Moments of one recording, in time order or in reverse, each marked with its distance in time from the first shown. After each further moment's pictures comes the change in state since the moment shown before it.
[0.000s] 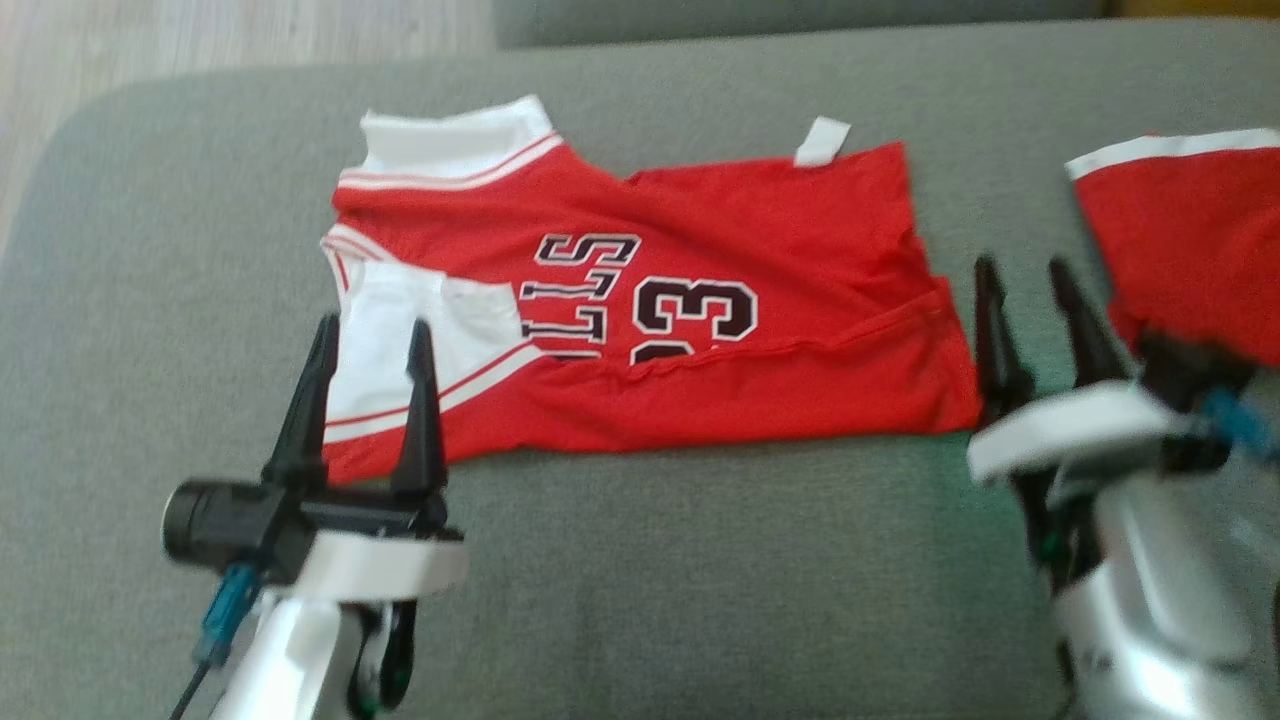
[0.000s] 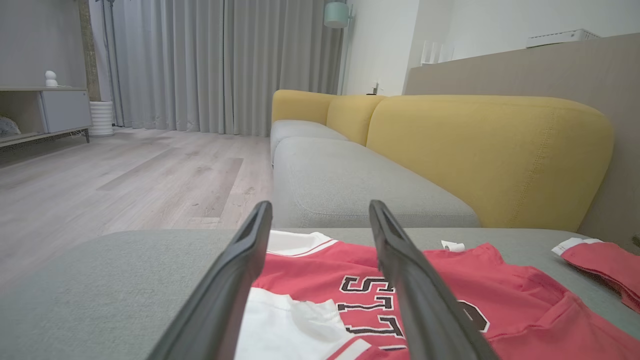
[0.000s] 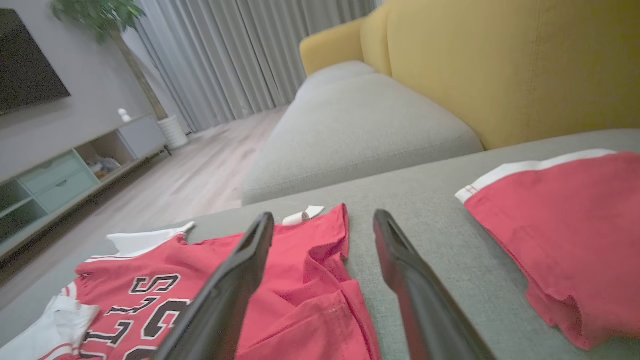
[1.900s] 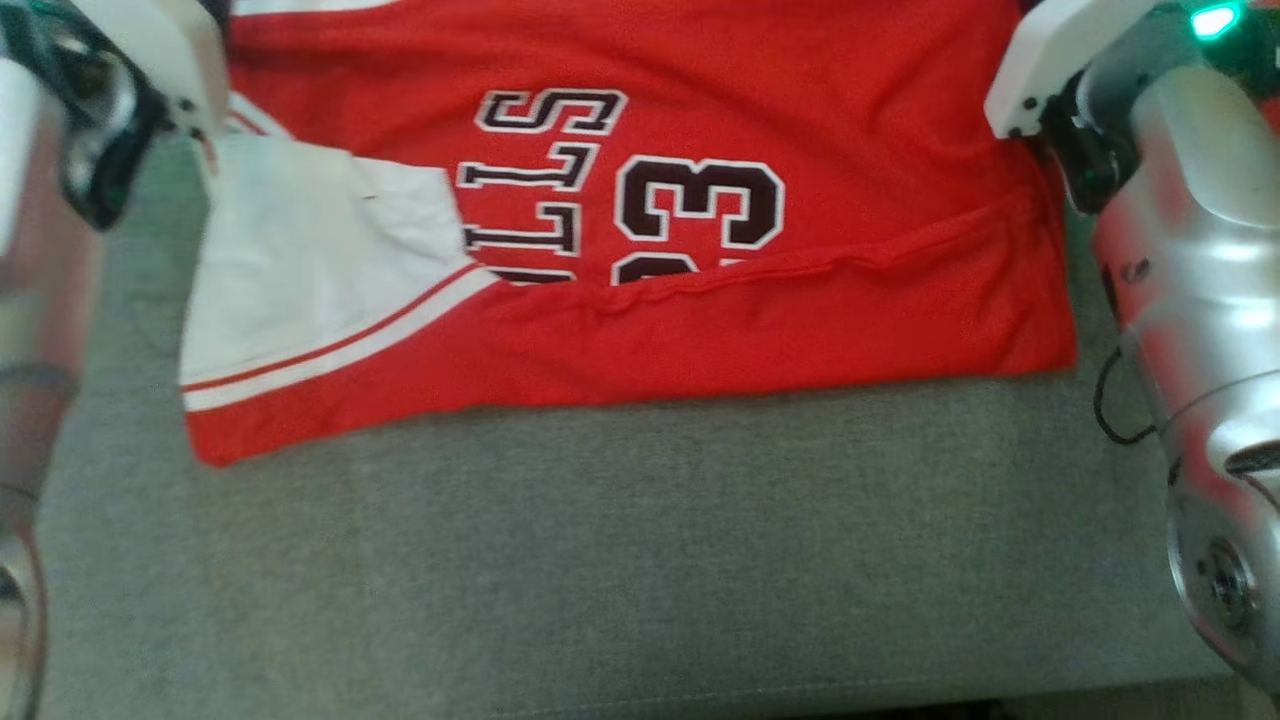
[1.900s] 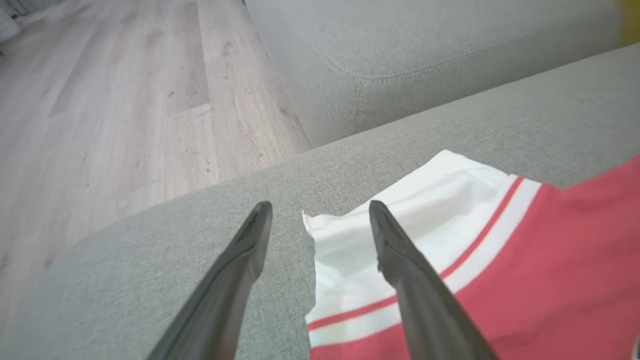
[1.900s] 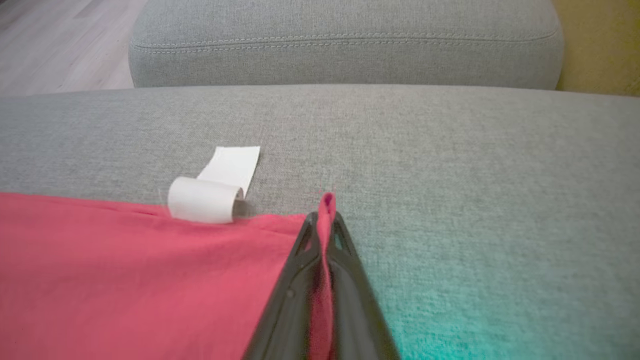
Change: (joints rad) left arm -0.977 0.231 -0.209 0.676 -0.152 -0.240 0.517; right arm -0.863 -0.068 0.100 0.771 -0.155 0.000 0.192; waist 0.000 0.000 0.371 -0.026
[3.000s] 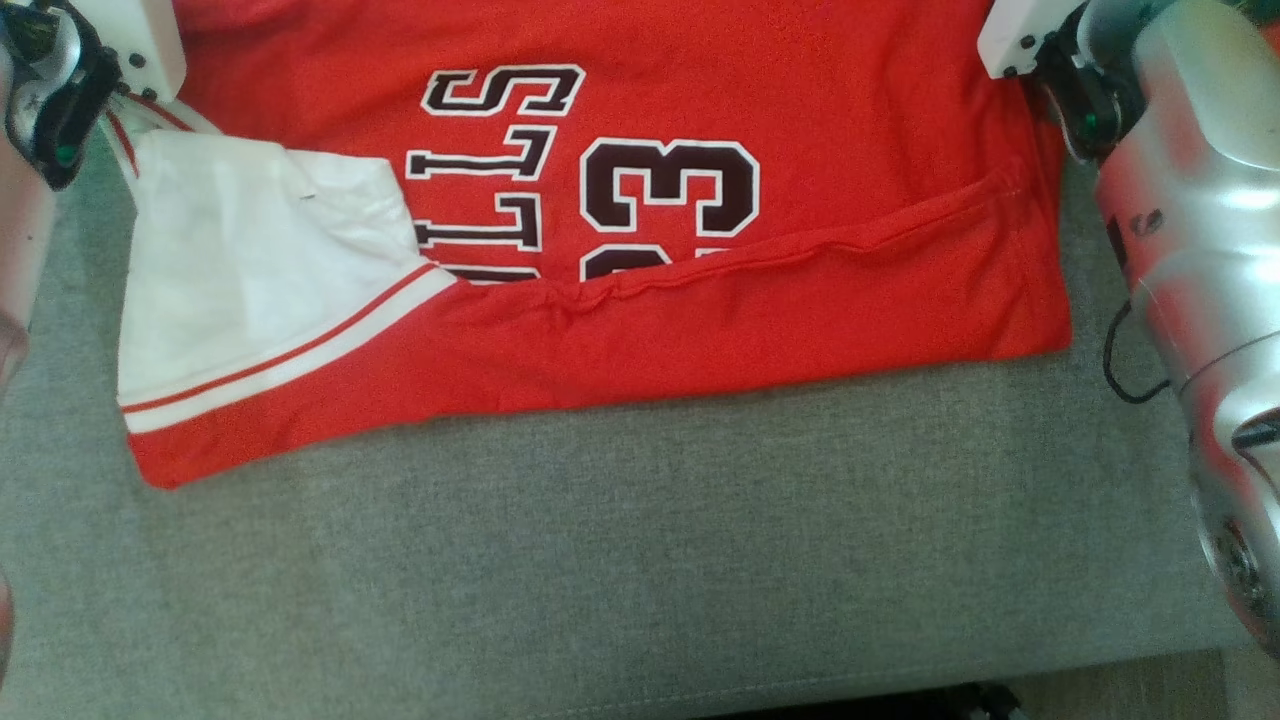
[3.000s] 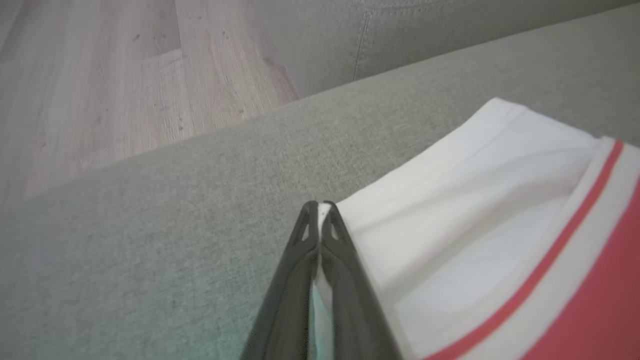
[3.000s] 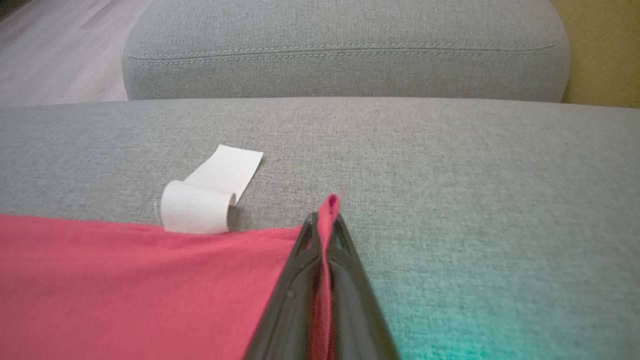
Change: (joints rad) left arm -0.157 0.034 -0.255 0.188 -0.221 0.000 -0.014; right arm -0.086 -0.018 0.194 0.021 0.186 0.000 -0.049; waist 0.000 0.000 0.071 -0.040
